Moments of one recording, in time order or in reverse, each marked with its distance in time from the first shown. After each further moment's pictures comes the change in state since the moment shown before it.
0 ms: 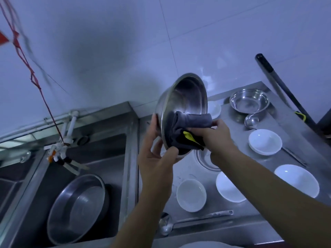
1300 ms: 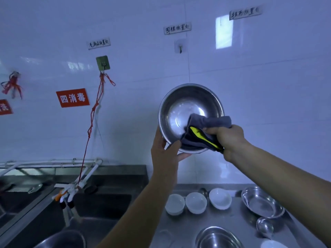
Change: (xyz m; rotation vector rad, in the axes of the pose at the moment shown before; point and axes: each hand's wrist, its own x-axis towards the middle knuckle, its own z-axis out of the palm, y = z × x) left_hand 0.097 0.105 0.068 -0.195 0.033 0.312; right_hand 0.025 -0.211 0.053 -0.179 -0.200 -0.376
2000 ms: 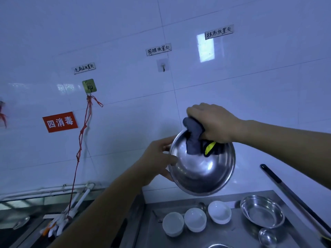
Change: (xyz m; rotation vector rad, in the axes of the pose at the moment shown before) left_hand 0.038 0.053 0.014 0.622 -0.488 -0.218; right_hand 0.019 -0.090 -0.018 -1.438 -0.369 -1.071
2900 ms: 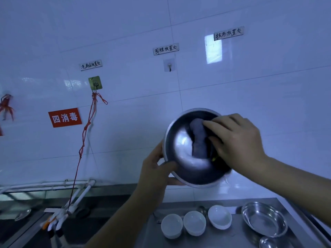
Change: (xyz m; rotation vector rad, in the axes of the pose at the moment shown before) left_hand -0.025 -0.022 0.026 -0.394 0.287 0.110; right_hand -0.051 -0.010 0.037 -0.176 0.722 0.050
